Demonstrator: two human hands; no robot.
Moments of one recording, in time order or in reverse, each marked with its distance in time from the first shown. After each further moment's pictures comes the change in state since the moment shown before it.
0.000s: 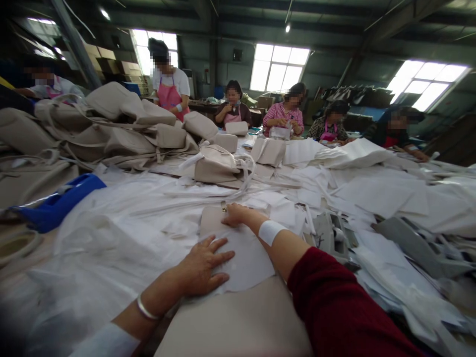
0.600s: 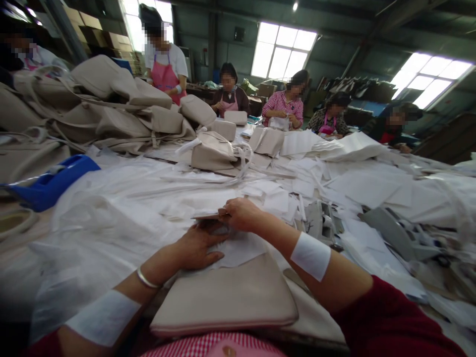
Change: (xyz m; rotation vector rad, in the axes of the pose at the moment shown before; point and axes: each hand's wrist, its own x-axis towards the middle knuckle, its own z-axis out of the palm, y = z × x) left_hand 0.001 0.003 -0.003 -0.032 0.036 0.046; right_hand -0.111 -0.029 -0.046 0.062 0.092 -0.334
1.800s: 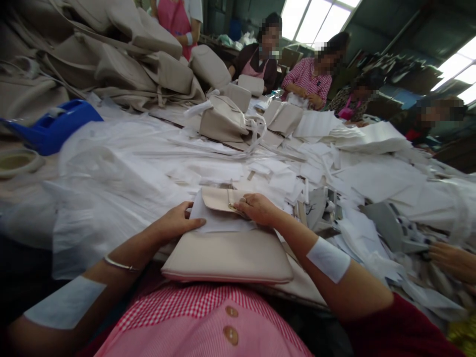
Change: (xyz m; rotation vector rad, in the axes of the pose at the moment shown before) left_hand -0.061 -0.006 0.027 -0.944 0.147 -0.762; right_hand -0.053 -0.001 0.041 0.346 -0.118 0.280
